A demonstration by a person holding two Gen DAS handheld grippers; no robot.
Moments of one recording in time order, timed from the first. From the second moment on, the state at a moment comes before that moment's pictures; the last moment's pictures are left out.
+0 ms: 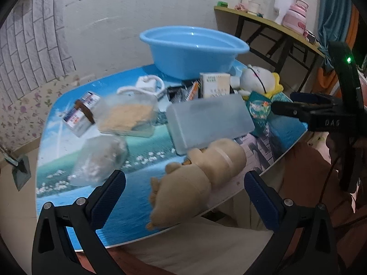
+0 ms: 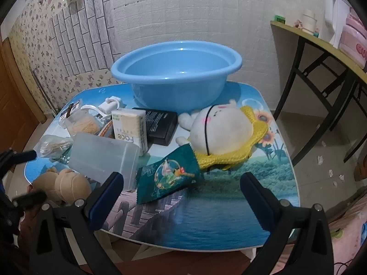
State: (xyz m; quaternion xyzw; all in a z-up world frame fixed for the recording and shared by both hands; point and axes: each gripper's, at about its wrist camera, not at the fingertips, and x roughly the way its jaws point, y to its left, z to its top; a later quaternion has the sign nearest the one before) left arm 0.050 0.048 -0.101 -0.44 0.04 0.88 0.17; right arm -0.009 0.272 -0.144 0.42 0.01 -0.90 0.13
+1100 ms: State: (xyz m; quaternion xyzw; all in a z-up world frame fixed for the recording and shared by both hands) left arm 0.060 0.020 -0.082 -0.38 -0.03 0.90 0.20; right arm -0.005 0.266 -0.129 0.39 -0.04 -0.90 0.20
